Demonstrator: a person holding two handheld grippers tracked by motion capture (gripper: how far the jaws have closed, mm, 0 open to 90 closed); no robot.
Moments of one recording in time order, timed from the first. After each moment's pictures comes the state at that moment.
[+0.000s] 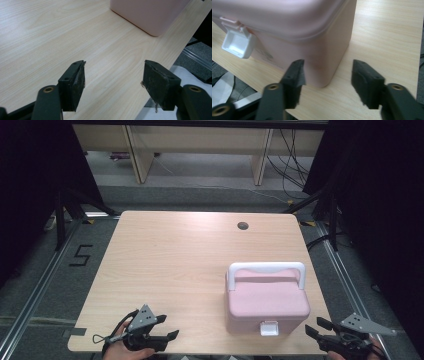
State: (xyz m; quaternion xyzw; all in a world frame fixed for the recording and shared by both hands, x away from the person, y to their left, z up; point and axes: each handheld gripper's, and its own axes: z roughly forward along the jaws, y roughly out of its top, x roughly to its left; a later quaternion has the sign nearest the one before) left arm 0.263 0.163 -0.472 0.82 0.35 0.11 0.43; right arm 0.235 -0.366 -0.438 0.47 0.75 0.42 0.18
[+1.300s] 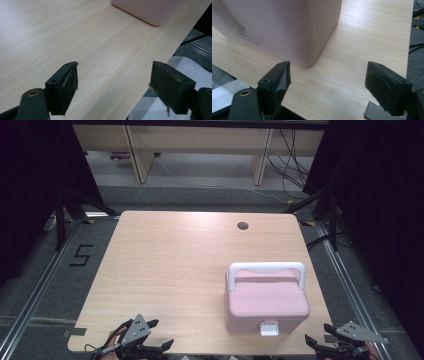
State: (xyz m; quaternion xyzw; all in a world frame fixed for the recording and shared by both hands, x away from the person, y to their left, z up) left arm 0.244 0.173 -0.479 0.82 0.34 0.14 0.44; right arm 0.226 -0.372 -0.468 0.50 0.76 0.37 0.19
